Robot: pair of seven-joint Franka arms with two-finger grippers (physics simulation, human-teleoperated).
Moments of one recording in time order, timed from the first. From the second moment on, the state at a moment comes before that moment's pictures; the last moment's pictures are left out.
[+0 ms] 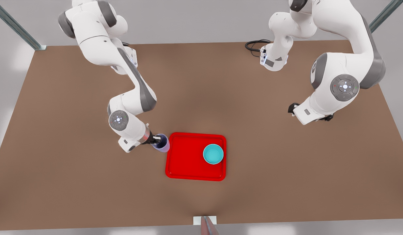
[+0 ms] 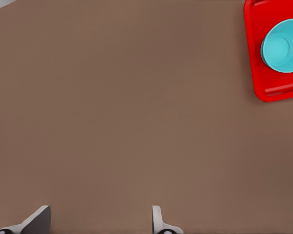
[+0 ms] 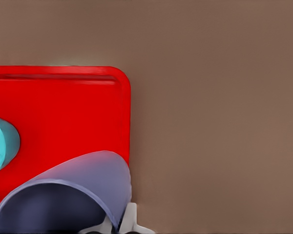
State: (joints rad) left arm -0.33 0.28 0.14 -1.36 0.09 1.44 0.12; right arm 0.36 0.53 0.07 -1.50 0.14 2.04 0.43
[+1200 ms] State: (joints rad) left arm -0.33 0.28 0.14 -1.34 0.08 1.44 0.12; right arm 0.04 0.21 0.02 -1.44 0.02 1.51 0.16
